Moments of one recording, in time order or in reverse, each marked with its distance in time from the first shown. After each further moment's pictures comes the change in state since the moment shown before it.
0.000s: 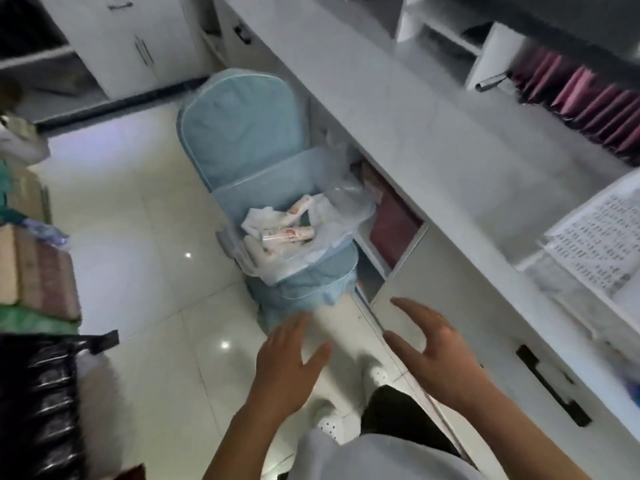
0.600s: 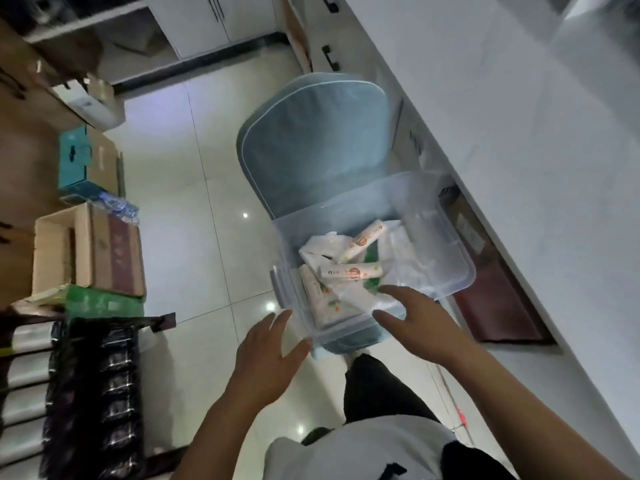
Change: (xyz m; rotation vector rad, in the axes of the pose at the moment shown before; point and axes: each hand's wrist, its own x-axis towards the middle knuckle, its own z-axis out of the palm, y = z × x) left_hand 0.205 -0.060 -0.159 0.007 -0.009 -0.364; right_hand 0.342 -0.086 0.053 -0.037 -0.411 -0.069
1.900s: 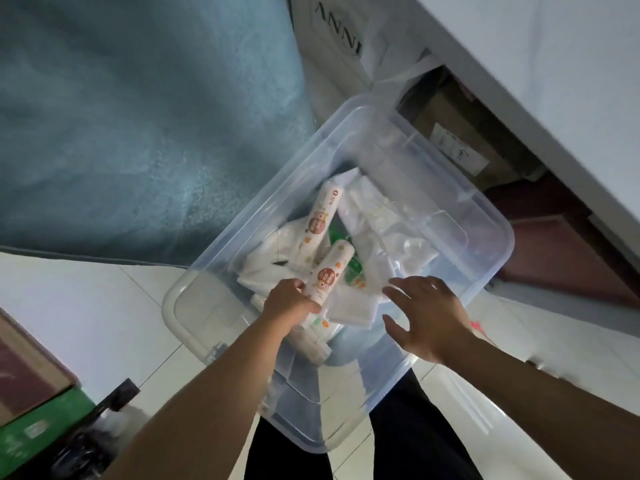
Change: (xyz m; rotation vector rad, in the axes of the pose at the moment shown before) left_hand 0.377 0.024 0.115 0.144 -0.493 -0.119; right_hand 0.174 0.138 0.101 -0.446 -0.027 0.235
